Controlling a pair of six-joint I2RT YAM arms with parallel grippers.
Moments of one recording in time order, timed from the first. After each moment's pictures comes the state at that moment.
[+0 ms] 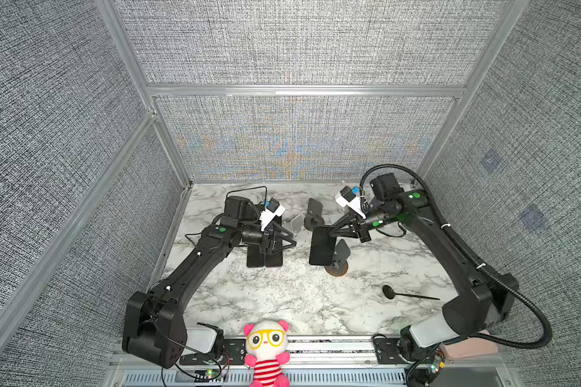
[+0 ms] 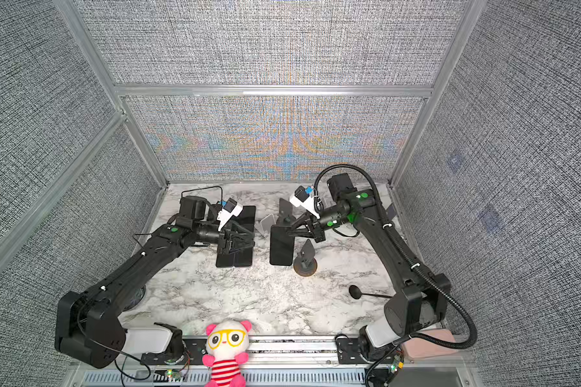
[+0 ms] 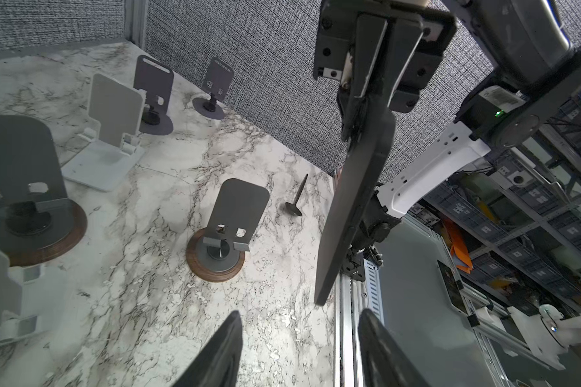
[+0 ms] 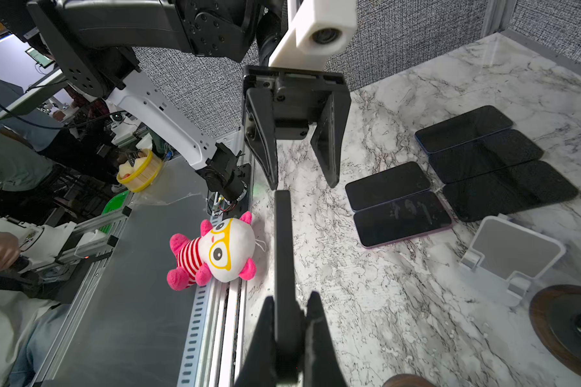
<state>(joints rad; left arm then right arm) -0.36 1.35 1.04 -0.41 1.20 0.13 0.33 1.53 1.55 -1.14 -1.13 -0.68</state>
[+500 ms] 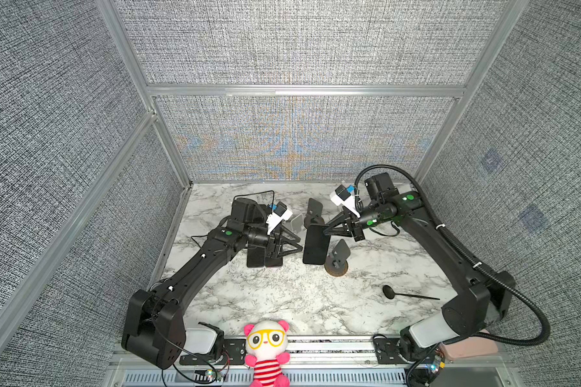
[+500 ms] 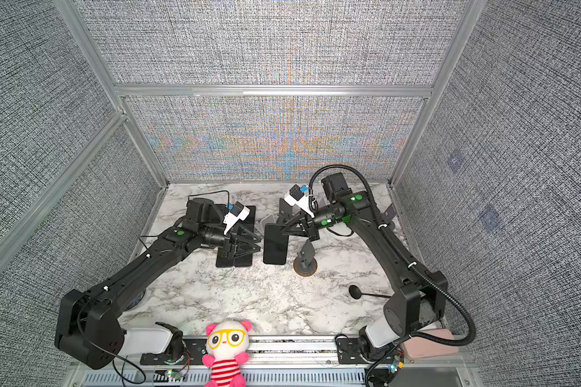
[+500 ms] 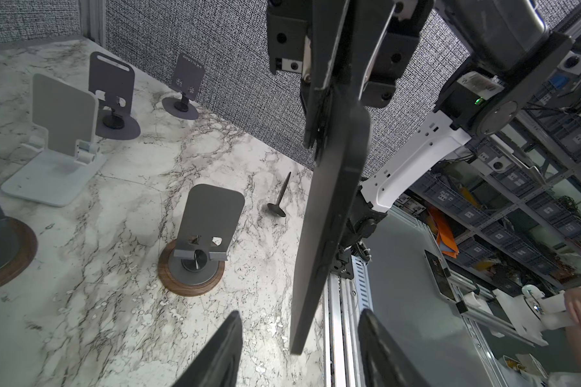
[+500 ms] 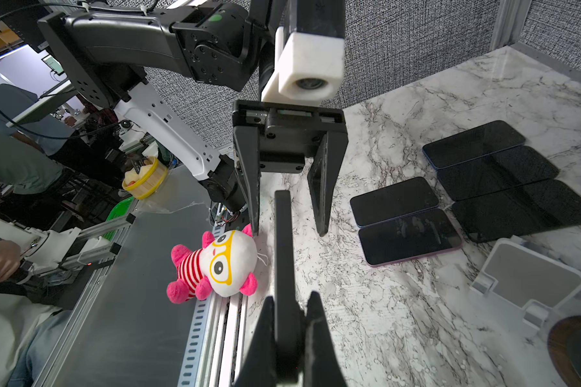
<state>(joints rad) -0.43 1.35 1.01 -0.32 1.21 0.08 0.37 1.54 1.53 -1.02 -1.15 -0.58</state>
